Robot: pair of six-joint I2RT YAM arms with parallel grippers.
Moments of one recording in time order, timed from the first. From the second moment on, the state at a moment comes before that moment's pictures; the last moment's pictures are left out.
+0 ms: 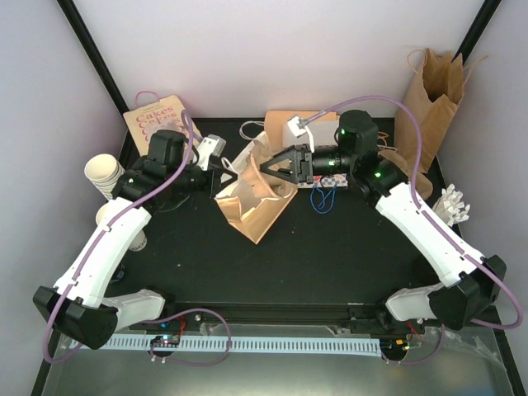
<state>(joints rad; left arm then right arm) -0.36 1.17 1.29 -0.78 0.55 -0.18 0.58 1.36 1.38 -0.18 -1.03 0.60</state>
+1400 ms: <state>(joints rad) -0.38 1.23 1.29 -0.85 0.63 -0.08 0.77 1.59 1.69 -0.95 -0.19 0.08</state>
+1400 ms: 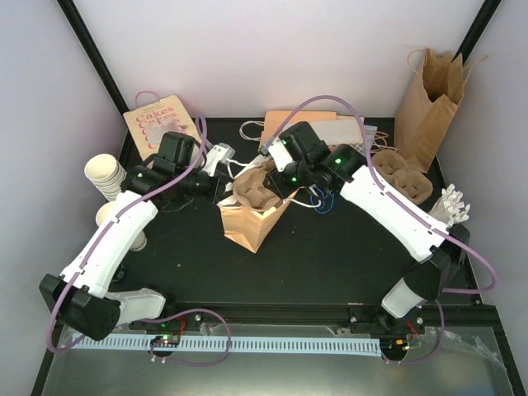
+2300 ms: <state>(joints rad) -0.40 1.26 1.29 -0.88 0.59 -0.08 0.86 1.66 1.72 -1.01 0.12 0.09</state>
